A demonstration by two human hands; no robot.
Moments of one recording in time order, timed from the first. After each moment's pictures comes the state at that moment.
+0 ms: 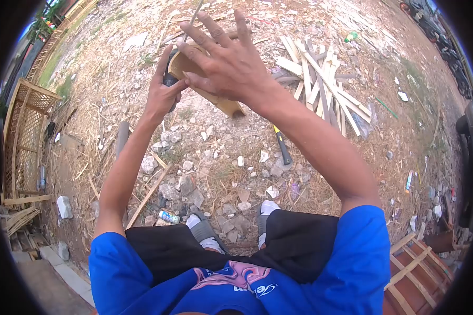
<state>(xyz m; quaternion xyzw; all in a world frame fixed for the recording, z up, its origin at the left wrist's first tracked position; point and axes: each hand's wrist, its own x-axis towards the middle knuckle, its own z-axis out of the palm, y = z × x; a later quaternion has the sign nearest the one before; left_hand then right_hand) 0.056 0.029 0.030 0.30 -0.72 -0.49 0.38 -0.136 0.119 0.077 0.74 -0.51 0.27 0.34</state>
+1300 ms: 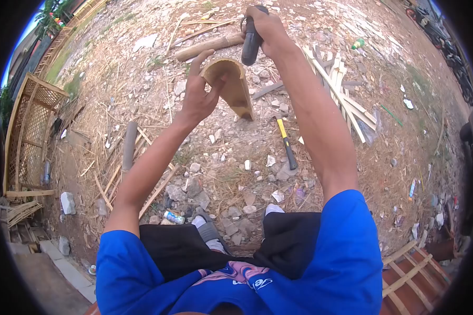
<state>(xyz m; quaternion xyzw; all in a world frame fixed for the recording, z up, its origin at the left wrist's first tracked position) 0.007 0.036 0.012 0.13 -0.85 -0.10 0.50 -0.210 0.030 0.087 0.34 -0.46 0.70 -0.43</state>
